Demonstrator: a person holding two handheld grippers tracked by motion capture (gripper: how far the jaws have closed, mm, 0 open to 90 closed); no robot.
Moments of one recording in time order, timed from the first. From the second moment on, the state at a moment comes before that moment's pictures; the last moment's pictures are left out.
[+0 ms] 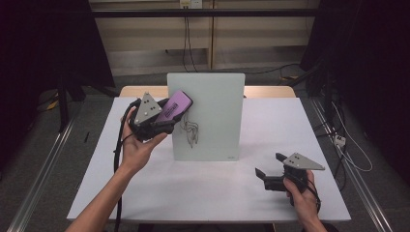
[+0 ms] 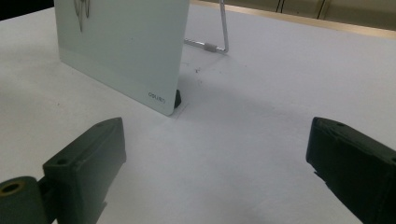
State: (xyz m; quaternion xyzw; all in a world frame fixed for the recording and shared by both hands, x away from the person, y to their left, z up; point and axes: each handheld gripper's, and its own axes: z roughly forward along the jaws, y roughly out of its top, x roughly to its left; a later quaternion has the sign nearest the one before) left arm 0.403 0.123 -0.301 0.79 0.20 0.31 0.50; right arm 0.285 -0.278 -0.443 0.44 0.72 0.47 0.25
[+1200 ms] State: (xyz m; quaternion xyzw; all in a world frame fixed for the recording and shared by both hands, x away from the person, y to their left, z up) left arm 0.416 0.098 -0.313 0.79 0.18 0.34 0.48; right arm 0.284 -0.278 -0.442 0.44 0.73 0.47 0.25
